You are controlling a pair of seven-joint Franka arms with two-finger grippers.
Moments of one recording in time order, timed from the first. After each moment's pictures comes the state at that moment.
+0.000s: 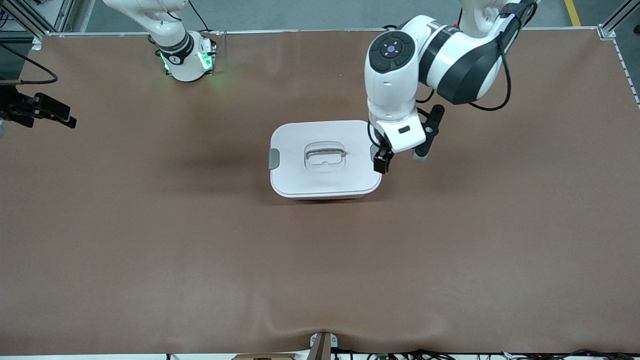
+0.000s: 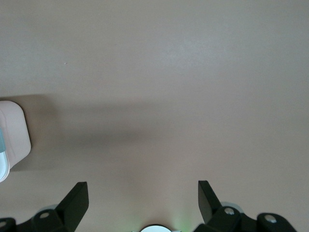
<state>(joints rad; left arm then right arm) -0.25 0.31 -0.47 -1.57 0.30 1.75 -1.81 -0.05 -0.03 -0.03 -1.59 0.03 1.47 -0.03</state>
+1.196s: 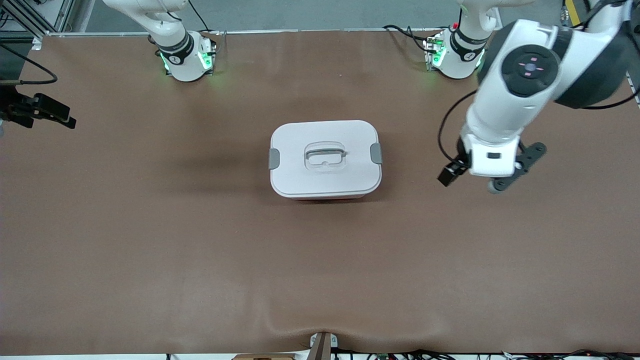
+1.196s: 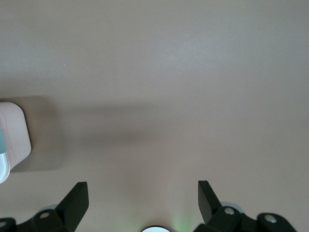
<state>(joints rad) 0.05 0.23 -0.46 -1.55 0.23 1.72 -1.11 -0.05 -0.03 -0.03 -1.59 0.03 1.47 -0.03</state>
